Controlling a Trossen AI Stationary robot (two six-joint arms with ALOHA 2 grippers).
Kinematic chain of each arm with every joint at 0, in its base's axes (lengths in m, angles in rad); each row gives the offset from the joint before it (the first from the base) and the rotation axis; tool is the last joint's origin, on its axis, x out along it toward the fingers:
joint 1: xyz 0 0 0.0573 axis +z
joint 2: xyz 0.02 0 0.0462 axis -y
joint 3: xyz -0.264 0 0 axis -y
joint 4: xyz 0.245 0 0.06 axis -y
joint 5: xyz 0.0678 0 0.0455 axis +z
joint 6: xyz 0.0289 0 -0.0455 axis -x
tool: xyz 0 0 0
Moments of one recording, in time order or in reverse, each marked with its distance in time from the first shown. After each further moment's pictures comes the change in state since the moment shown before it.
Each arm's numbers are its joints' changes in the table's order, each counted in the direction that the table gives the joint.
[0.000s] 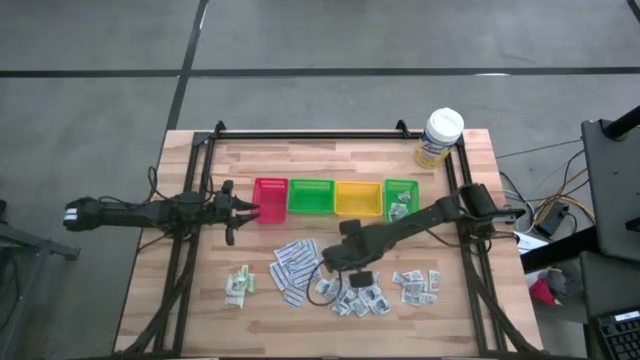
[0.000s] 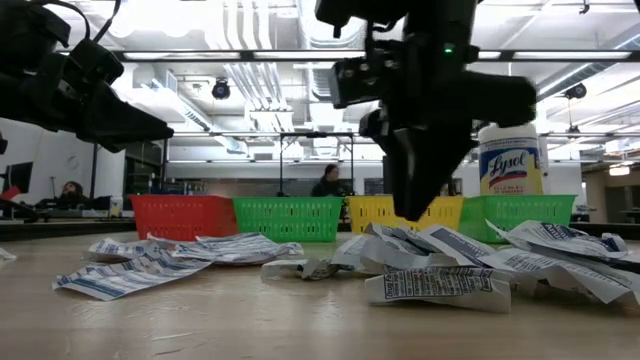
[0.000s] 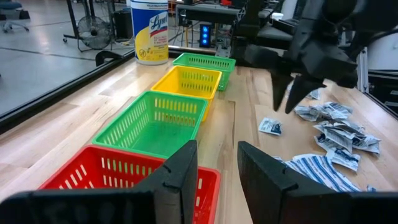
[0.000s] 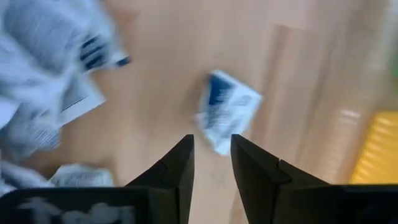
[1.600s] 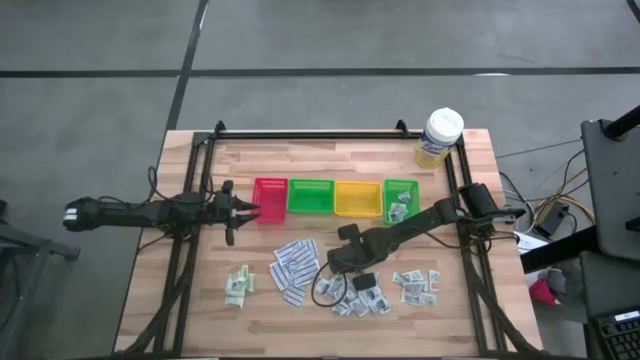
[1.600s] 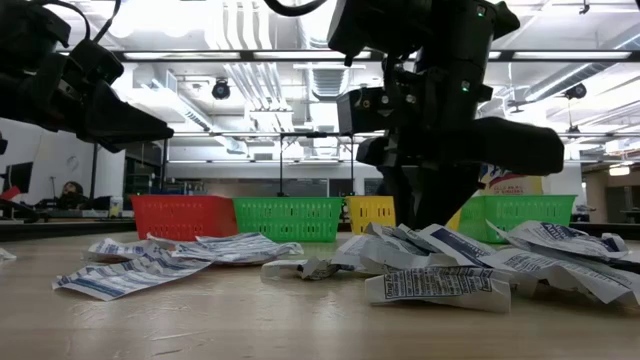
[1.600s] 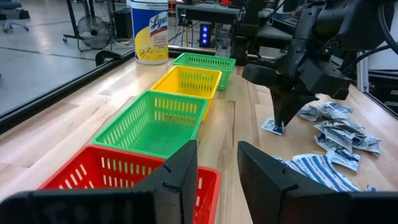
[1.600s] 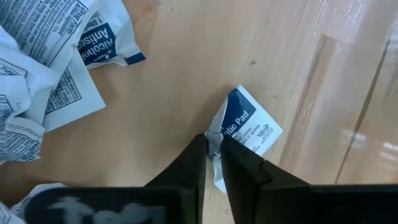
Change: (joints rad) left arm 0.000 -0.001 0.000 0.000 0.000 0.000; right arm -0.004 0.000 -0.146 0.216 0.012 0.082
